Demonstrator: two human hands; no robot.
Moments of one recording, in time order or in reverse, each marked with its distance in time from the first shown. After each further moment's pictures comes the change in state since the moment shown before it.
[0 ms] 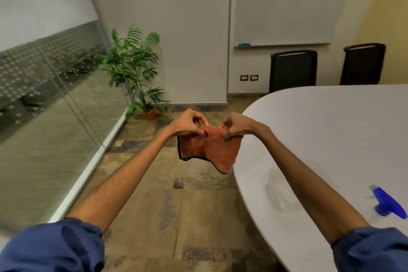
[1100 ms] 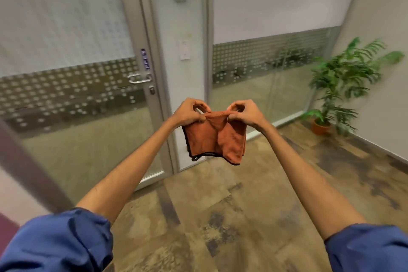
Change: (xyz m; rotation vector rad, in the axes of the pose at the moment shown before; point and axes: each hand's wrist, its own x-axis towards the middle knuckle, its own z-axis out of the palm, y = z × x) left_hand -0.706 -0.064 -0.123 -0.014 0.942 -0.624; right_hand -0.045 -0.546 0.369 0.325 -0.267 -0.737
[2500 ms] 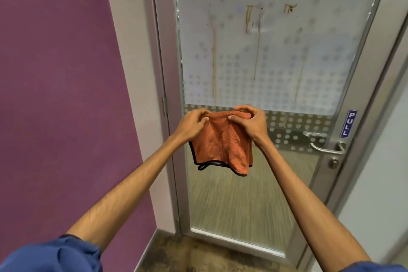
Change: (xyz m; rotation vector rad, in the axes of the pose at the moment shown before) left_hand -0.178 -0.239 -0.504 0.553 0.779 -0.429; right_hand 0.316 -0.366 0.499 0.571 -0.236 -0.450
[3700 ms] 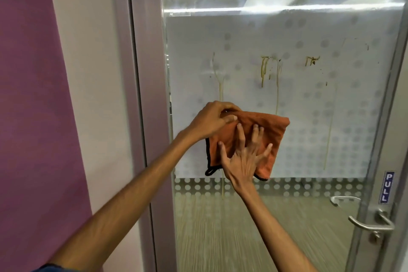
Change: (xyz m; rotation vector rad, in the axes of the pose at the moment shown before) left_hand 0.294 -0.044 -0.066 -0.218 -0.077 0.520; right_hand 0.221 0.074 0.159 -0.869 0.706 -0.344
